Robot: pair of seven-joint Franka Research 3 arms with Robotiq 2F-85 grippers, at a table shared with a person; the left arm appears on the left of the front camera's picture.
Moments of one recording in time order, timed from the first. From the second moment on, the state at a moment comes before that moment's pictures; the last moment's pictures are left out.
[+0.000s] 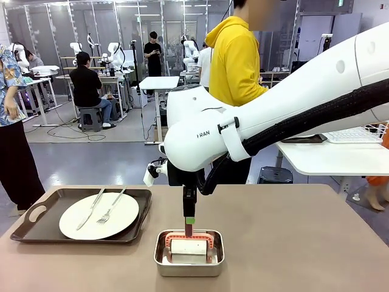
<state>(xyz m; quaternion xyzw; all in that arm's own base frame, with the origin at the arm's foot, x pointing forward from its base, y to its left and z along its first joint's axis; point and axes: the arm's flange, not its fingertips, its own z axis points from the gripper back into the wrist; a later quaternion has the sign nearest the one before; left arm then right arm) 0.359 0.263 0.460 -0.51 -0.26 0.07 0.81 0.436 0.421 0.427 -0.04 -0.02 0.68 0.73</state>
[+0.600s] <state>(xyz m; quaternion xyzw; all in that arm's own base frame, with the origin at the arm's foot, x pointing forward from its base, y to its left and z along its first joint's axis) 0.359 0.263 0.460 -0.51 -0.26 0.07 0.81 0.437 0.420 0.425 -0.04 -0.03 0.68 0.73</state>
